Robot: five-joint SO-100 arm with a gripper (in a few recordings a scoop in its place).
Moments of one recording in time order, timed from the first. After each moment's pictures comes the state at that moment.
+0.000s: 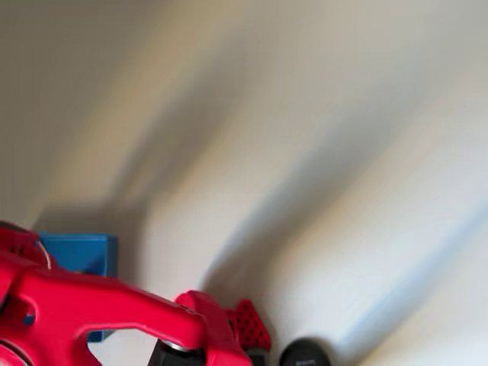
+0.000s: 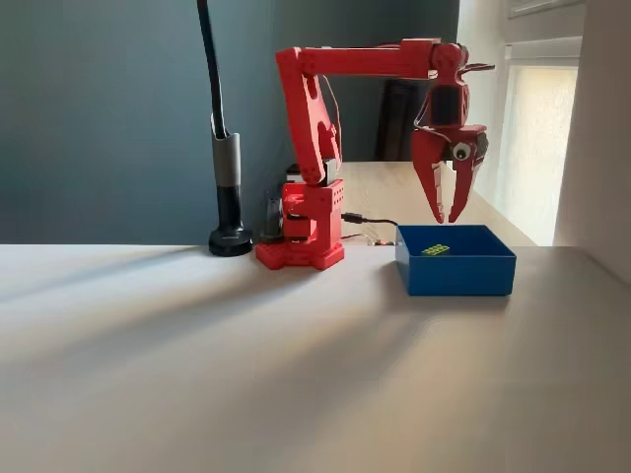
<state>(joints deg) -63.1 107.1 107.3 80.8 12.7</state>
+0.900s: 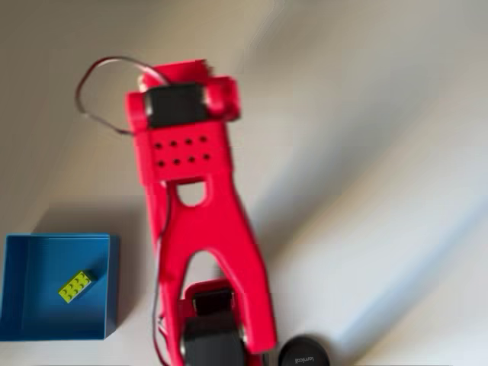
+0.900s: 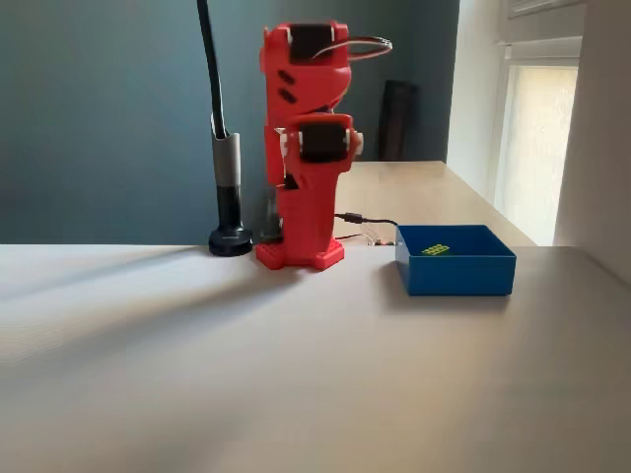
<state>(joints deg) -3.6 107.9 104.7 66.5 1.7</state>
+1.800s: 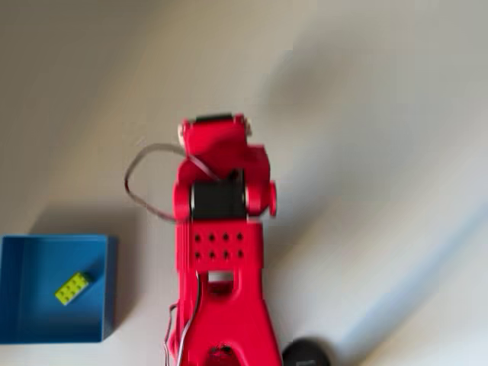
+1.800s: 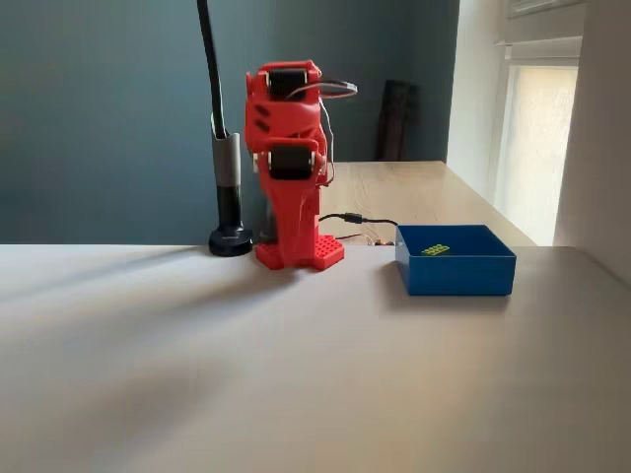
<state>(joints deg) 0.0 141.5 147.4 43.4 -4.2</state>
